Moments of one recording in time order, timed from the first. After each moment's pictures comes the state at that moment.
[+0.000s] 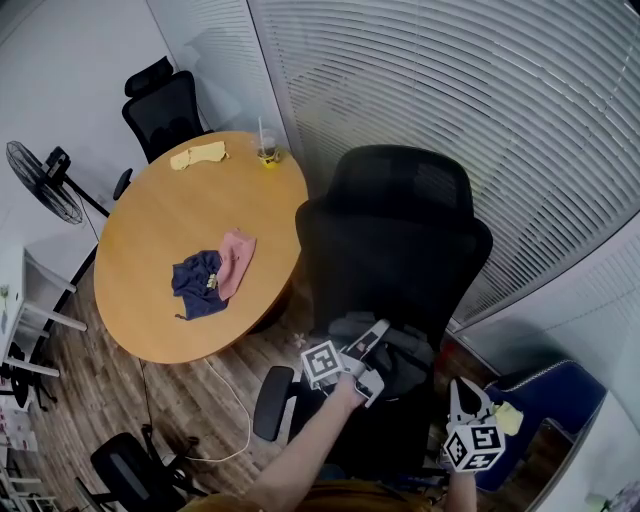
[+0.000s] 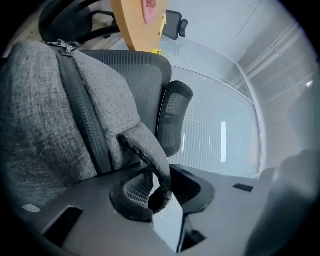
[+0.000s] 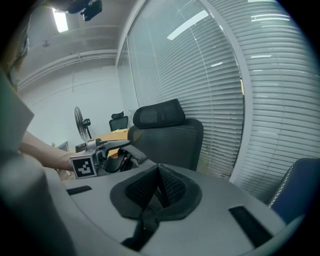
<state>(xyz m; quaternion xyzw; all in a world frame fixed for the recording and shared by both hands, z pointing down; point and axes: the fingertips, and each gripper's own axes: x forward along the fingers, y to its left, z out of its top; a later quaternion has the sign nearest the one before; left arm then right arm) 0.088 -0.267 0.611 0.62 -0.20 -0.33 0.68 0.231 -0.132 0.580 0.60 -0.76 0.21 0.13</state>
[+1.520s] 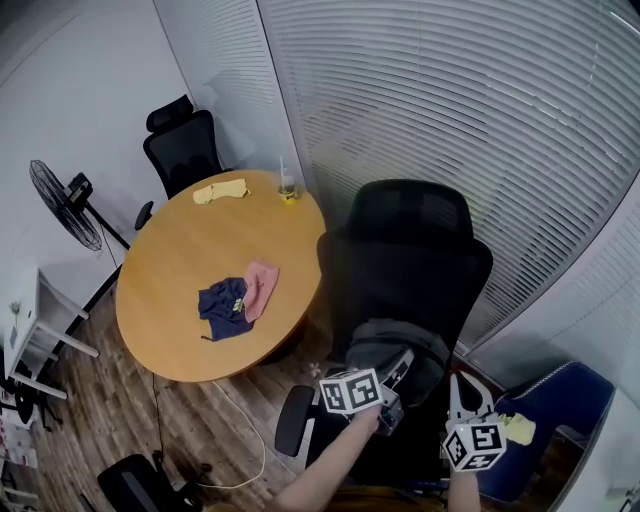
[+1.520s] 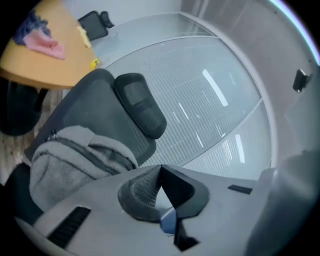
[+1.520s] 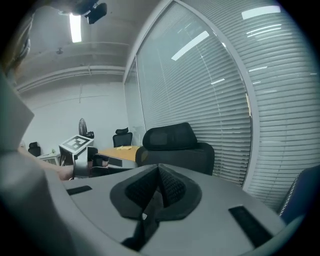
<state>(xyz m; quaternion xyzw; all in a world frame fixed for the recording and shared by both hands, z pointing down) 0.093 -0.206 0.551 0.81 -0.29 -0.10 0.50 0.178 -0.135 0.502 0.61 -0.78 0.13 0.06</state>
